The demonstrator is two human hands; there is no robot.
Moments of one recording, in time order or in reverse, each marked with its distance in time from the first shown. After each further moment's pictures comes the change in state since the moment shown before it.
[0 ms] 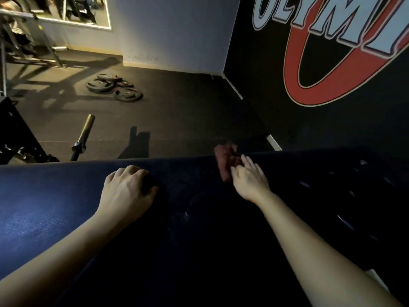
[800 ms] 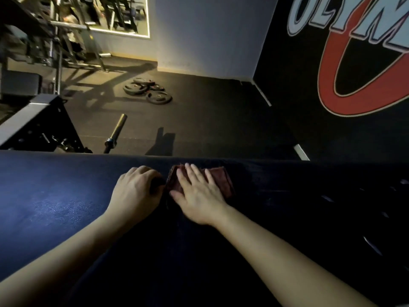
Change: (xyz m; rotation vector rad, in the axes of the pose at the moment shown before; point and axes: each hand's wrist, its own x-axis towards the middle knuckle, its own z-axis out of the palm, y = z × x) left_hand -0.024 0.000 -0.010 -0.025 0.071 -0.005; right_hand -0.045 -0.126 0.018 -0.037 -0.170 -0.540
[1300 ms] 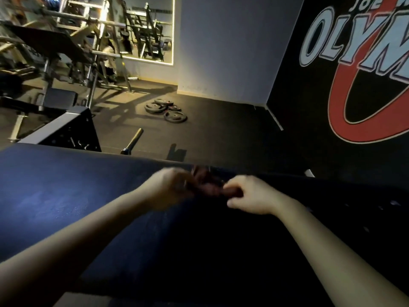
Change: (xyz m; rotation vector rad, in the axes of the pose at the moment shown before) left_hand -0.007 0.098 -0.031 -0.193 -0.143 0.172; right_hand -0.107 0.106 -0.095 0.206 0.026 -0.017
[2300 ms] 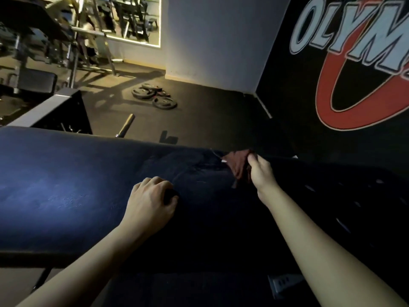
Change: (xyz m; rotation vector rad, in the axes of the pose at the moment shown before) left_hand -0.090 -0.037 0.039 0.103 0.192 -0.258; right_hand 0.035 0.009 0.068 0.875 0.637 0.333
